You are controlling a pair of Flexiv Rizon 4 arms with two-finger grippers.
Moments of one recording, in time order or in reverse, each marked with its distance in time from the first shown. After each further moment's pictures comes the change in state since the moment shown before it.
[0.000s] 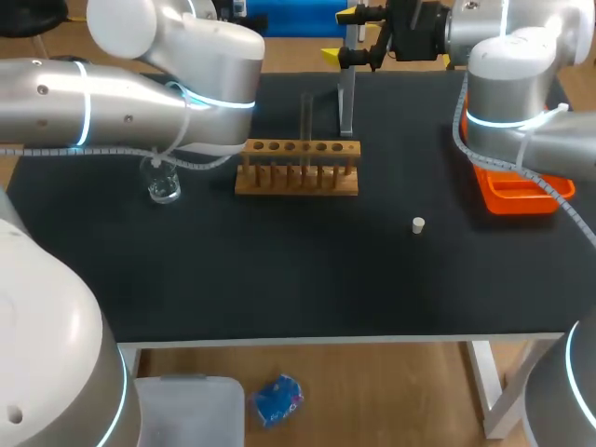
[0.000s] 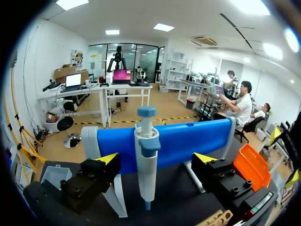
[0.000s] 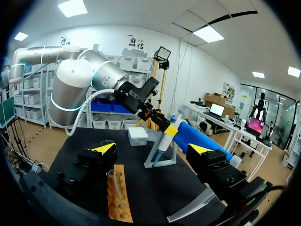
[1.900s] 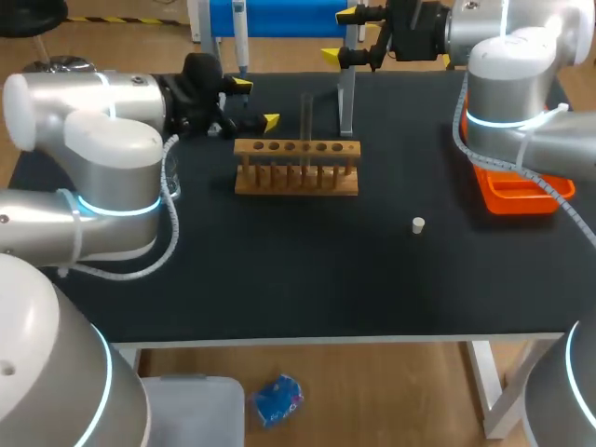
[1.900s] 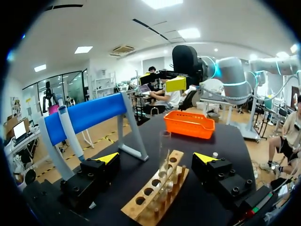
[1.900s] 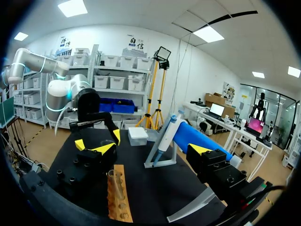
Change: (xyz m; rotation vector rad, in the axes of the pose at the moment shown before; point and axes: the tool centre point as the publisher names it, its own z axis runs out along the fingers) left arm 0.095 0.126 -0.121 0.119 0.576 0.440; right arm 0.000 0.000 0.000 0.000 0.000 0.000
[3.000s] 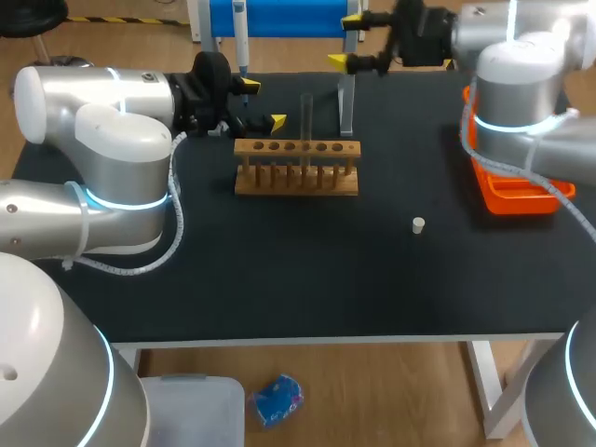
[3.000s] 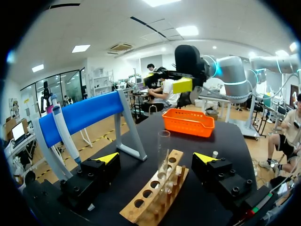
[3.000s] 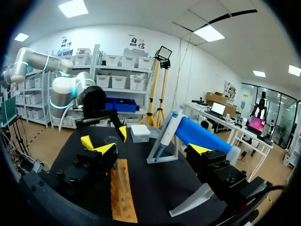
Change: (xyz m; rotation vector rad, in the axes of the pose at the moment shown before) left arm 0.002 0.000 0.009 -0.023 0.014 0.010; right arm 0.007 -0.021 -0.025 0.005 0.018 -0.003
